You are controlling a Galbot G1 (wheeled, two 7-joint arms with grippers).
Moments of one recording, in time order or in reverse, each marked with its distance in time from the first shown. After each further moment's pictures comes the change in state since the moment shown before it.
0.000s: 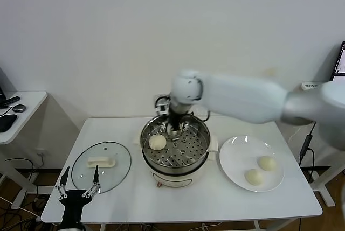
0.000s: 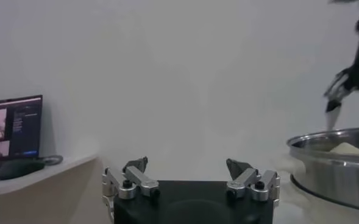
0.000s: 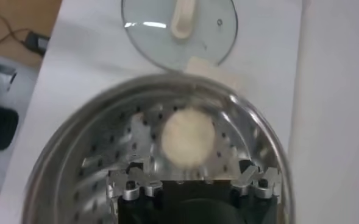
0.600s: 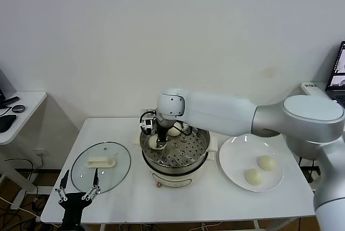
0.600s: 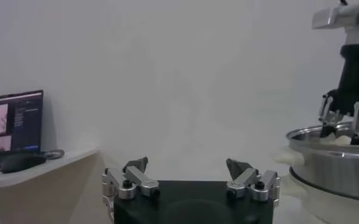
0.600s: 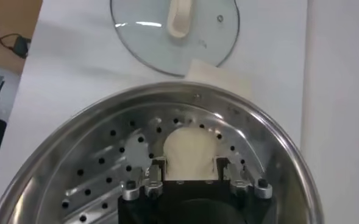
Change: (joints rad) left arm 0.010 -0.008 -0.003 0.012 0.005 -0.001 -0.004; right arm -0.186 0.223 0.023 -0.181 0.057 -0.092 0.189
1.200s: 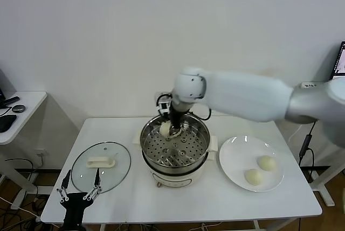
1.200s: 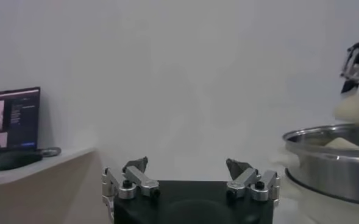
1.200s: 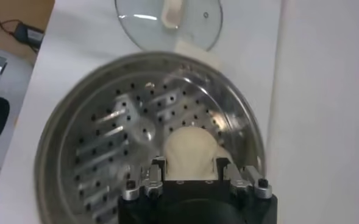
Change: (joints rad) left arm 0.003 -0.002 0.009 -0.008 -0.006 0.013 0.000; right arm 0.129 -0.110 -0.031 0.109 0.010 0.028 -0.060
